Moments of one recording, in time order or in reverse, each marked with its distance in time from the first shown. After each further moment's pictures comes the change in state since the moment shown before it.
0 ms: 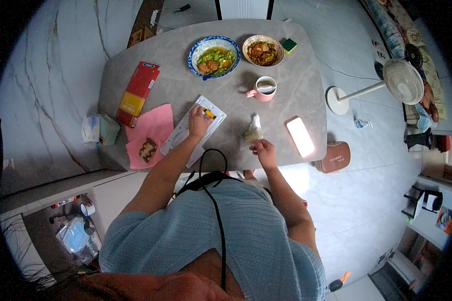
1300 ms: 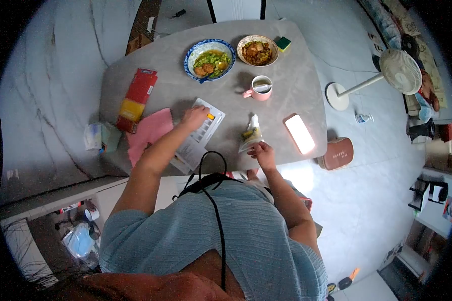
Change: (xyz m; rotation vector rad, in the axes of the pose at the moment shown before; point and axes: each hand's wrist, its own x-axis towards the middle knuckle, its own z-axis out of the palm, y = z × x) left_hand 0.050 0.005 -0.050 0.367 -0.472 0.527; right_hand -0.006 0.014 0.009 0.122 0.000 0.058
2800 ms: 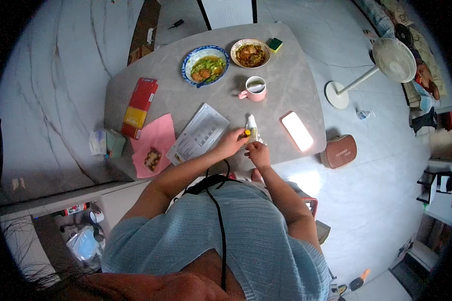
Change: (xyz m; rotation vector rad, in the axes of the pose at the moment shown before) left_hand -0.028 0.176 -0.029 -0.957 0.028 -0.084; right_hand -0.007 -0.002 0.013 -0.186 0.066 -0.038
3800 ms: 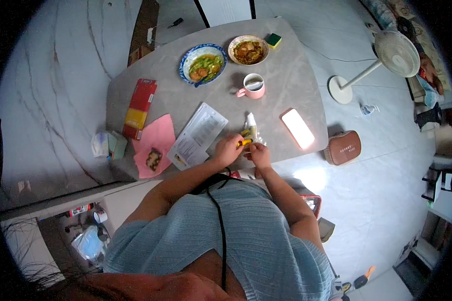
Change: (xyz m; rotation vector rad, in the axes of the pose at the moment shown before) left_hand -0.020 -0.015 0.025 0.342 0.254 0.184; right_hand -0.008 0.004 -0.008 0.220 -0.046 0.107
